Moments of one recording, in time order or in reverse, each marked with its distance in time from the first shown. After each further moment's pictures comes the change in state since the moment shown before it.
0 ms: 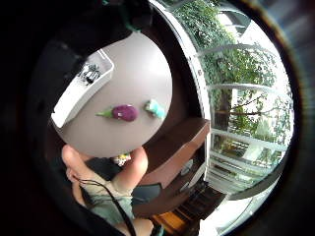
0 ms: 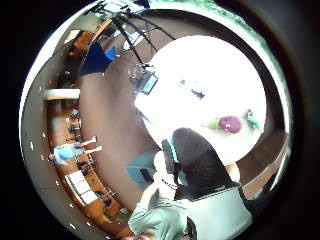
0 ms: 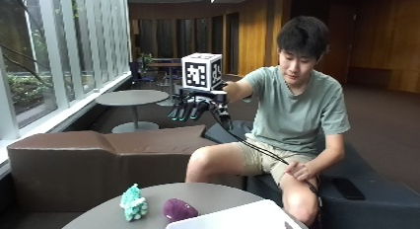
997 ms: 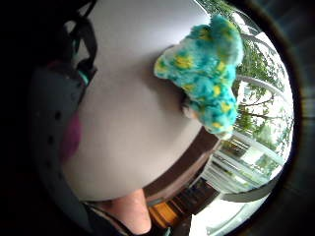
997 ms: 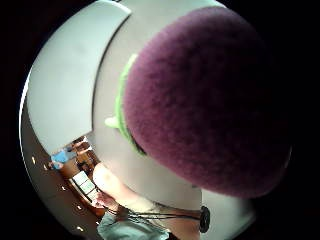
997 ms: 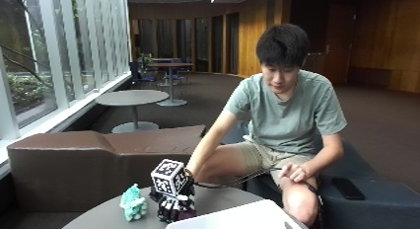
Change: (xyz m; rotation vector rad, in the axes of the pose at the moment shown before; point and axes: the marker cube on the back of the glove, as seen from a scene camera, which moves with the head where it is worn) arm 0.108 -0.024 0.373 -0.154 -0.074 0.016
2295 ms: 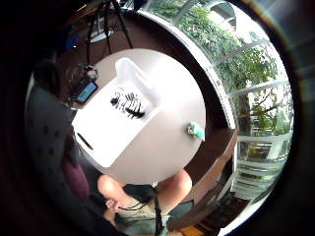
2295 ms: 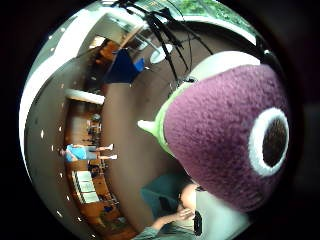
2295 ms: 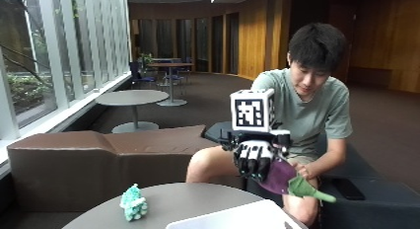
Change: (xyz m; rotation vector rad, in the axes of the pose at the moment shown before) arm -0.314 -0.006 -0.300 0.296 -0.101 -0.023
